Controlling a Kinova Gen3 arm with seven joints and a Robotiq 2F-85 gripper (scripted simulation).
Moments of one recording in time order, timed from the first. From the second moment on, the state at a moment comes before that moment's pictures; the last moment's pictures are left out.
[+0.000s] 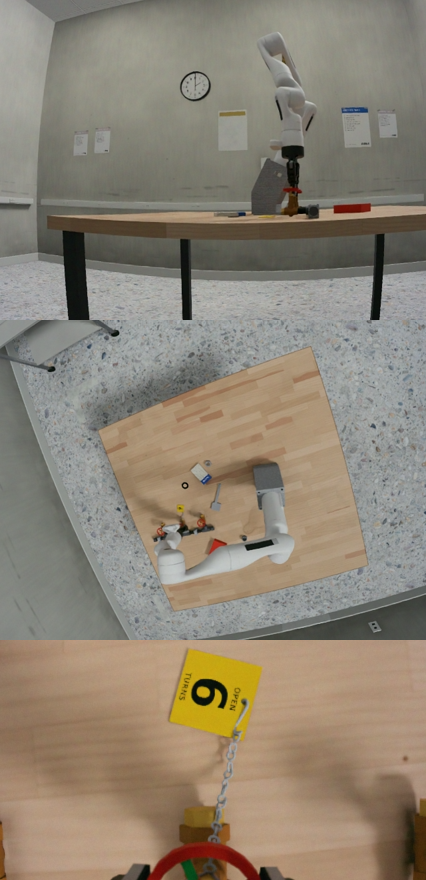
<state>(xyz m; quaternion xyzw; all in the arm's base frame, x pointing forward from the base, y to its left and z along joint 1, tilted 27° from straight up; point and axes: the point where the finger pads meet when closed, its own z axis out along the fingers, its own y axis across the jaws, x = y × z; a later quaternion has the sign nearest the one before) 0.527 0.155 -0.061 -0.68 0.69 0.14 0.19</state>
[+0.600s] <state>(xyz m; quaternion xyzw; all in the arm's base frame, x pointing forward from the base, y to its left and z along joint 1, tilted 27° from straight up) 0.527 0.155 -0.061 -0.69 0.68 0.14 0.19</state>
